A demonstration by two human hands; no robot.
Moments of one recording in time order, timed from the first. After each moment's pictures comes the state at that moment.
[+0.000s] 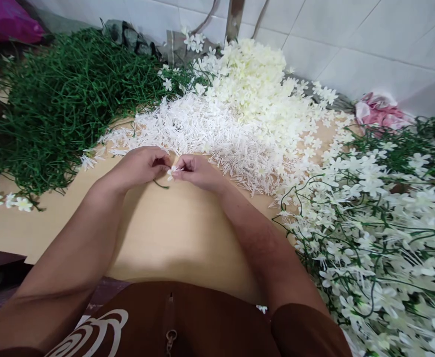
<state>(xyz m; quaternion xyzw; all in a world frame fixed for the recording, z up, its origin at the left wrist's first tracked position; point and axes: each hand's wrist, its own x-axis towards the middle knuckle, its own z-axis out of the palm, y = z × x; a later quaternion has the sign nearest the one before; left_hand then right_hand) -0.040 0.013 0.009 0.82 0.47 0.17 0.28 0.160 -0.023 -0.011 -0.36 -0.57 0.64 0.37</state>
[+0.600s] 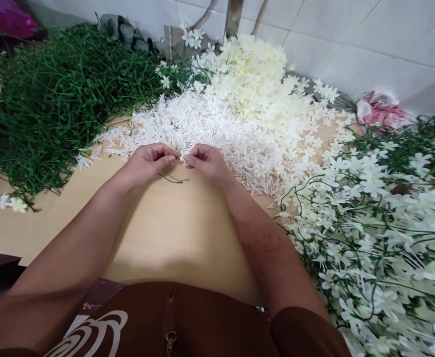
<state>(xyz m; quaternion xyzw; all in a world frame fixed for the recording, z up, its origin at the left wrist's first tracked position) -0.008 0.004 0.009 0.63 0.47 0.32 0.53 0.176 -0.013 -0.015 -0.41 -0.52 0.57 0.48</state>
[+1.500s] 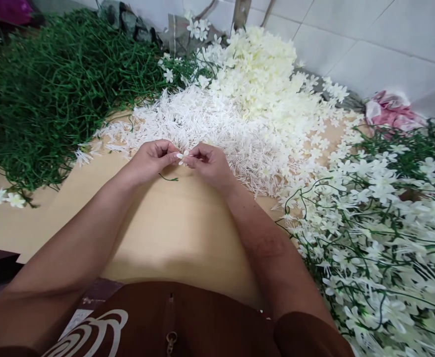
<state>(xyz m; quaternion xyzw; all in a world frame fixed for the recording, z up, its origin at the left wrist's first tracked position) -0.003 0.004 0.008 0.61 0.46 0.35 0.54 0.171 -0.019 -0.012 -0.43 -0.58 0.50 0.48</state>
